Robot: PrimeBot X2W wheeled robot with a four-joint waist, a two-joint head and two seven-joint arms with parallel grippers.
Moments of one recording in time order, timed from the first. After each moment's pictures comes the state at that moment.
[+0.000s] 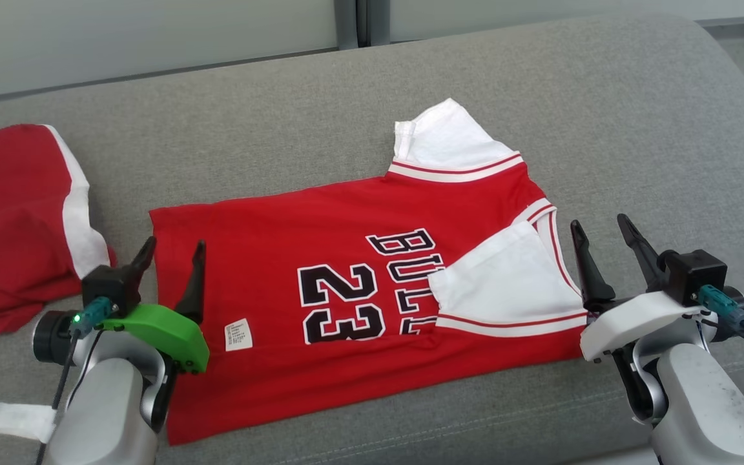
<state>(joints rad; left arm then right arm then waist) -0.44 0.18 -0.18 0.70 -0.26 -0.13 -0.25 -0.31 -0.18 0.13 0.42 0.28 0.13 -0.26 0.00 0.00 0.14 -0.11</state>
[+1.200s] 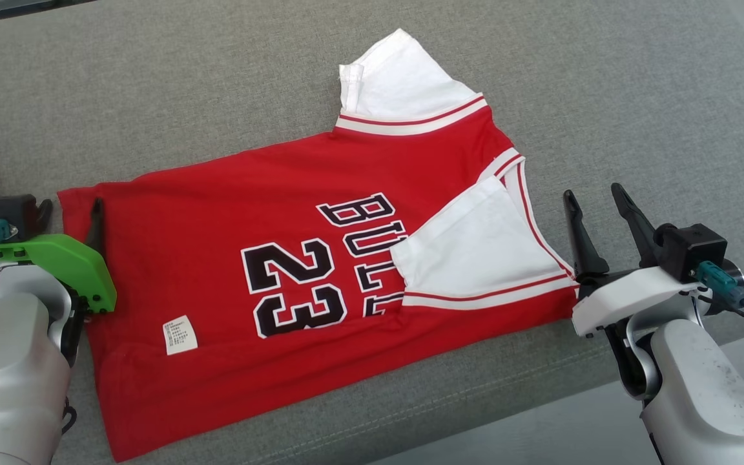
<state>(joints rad) -0.81 0.33 -0.38 1.20 -0.48 -0.13 -0.24 -0.37 -0.16 0.14 0.40 0.28 0.13 -0.26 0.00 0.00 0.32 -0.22</state>
